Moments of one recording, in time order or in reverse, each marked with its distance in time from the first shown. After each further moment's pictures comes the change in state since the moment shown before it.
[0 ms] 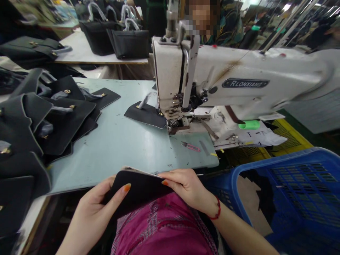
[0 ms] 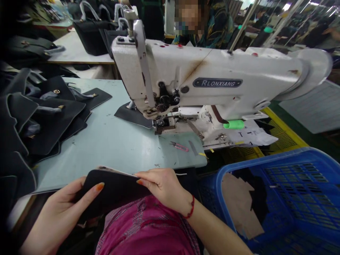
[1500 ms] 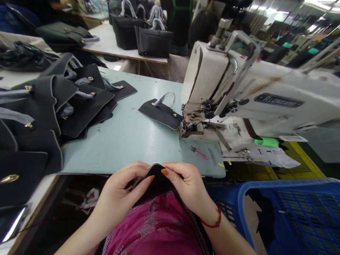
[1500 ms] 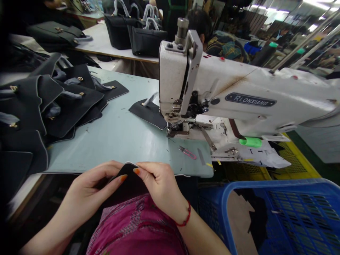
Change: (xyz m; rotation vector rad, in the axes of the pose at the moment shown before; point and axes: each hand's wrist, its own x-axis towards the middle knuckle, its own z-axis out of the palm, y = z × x) left_hand 0.016 0.039 0.014 -0.084 -0.114 0.367; right_hand 0.041 -0.035 0.011 0.189 0.025 0.136
